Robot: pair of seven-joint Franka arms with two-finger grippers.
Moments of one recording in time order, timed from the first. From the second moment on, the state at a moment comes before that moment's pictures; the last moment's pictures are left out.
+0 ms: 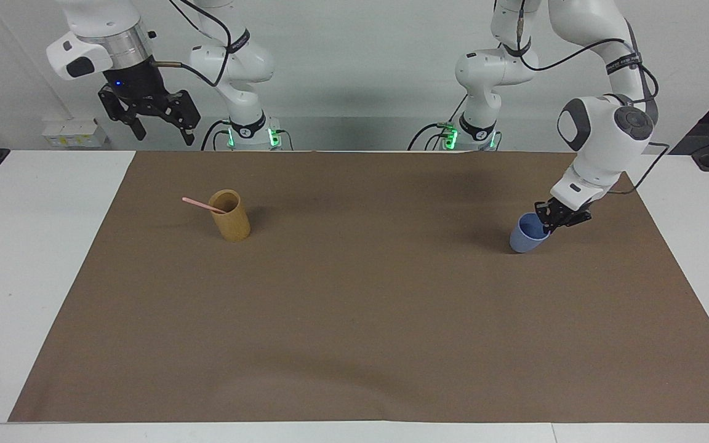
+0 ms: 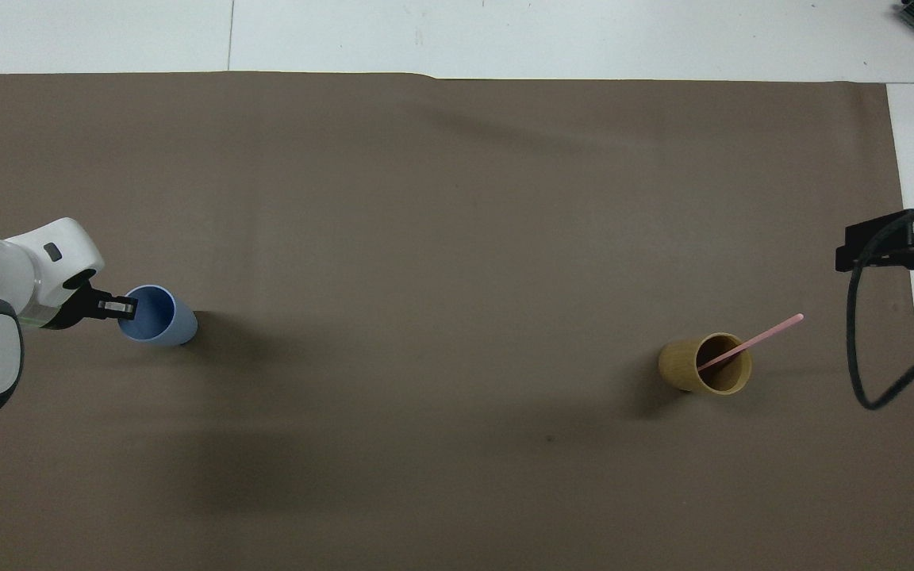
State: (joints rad) left arm 0.06 -0.01 -0.06 -2.14 -0.03 2.14 0.21; right arm -0.04 0.00 0.08 -1.41 -0.01 1.42 0.19
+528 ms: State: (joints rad) left arm -0.22 0.00 -0.07 -2.03 -0.06 2.04 -0.15; right arm -0.04 0.00 0.08 -1.41 -0.01 1.42 0.19
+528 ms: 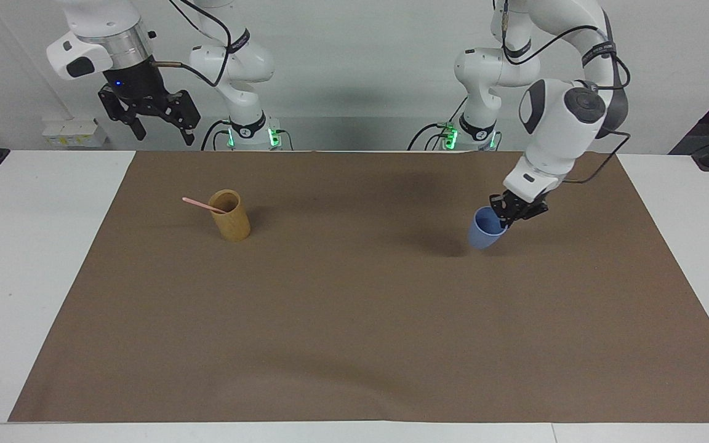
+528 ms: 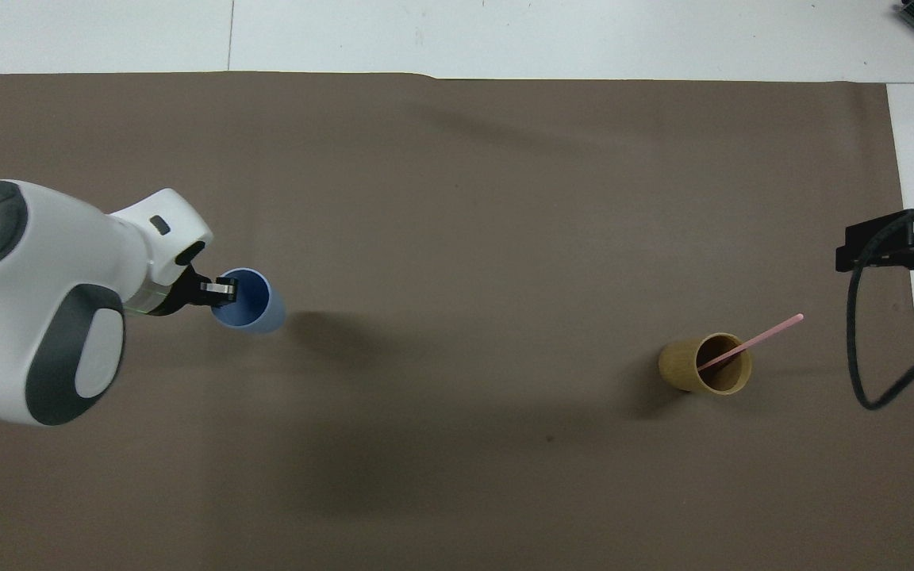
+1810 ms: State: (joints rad) left arm -0.51 0.08 -0.07 -2.08 -0.06 2.25 -0.48; right arm -0.04 0.00 0.08 -1.41 -0.01 1.42 0.19
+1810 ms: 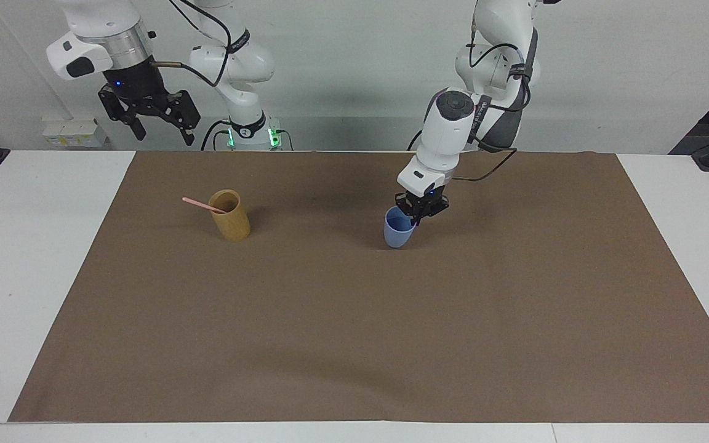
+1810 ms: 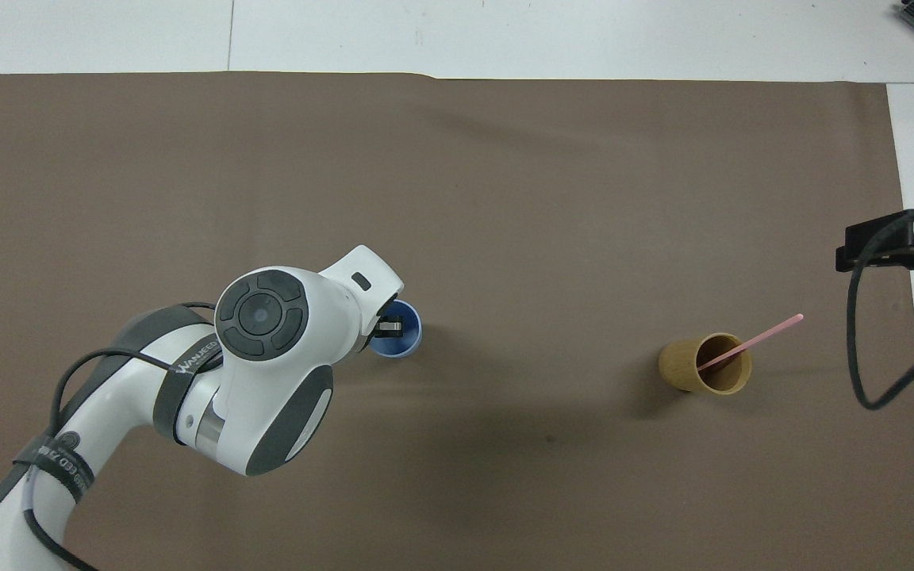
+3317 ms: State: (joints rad) left arm -0.45 0.01 -0.04 -1.91 -0.06 1.95 -0.36; right arm -0.13 0.02 0.07 -1.88 0.10 1.77 0.04
